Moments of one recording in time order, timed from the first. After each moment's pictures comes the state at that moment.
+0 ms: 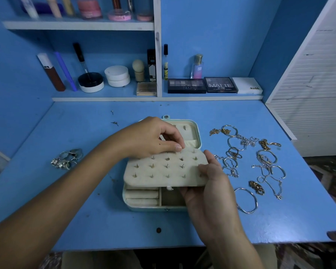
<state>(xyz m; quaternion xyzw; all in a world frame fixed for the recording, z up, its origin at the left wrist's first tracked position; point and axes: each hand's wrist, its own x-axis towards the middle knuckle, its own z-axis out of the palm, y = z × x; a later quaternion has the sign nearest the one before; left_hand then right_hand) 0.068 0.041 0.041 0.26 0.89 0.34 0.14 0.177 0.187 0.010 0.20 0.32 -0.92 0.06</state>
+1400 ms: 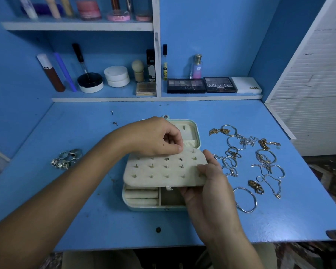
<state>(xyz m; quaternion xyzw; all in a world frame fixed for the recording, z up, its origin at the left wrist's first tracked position) 0.063 0.048 0.047 0.26 0.91 0.26 0.17 0.178 0.187 0.013 0.20 0.34 -0.92 0.06</state>
